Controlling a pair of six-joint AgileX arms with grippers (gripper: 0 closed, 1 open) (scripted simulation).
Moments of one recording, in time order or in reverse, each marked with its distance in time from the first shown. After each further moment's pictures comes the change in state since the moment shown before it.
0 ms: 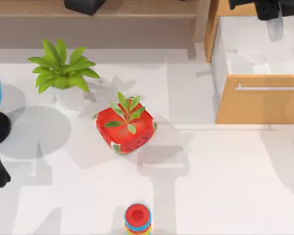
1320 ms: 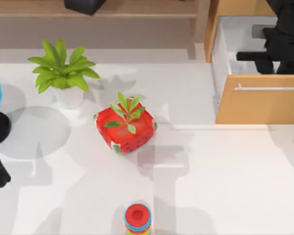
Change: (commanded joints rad) left arm 0.000 0.000 0.000 0.000 0.000 0.000; right arm -0.211 0.614 0.330 -0.243 -0.213 0.006
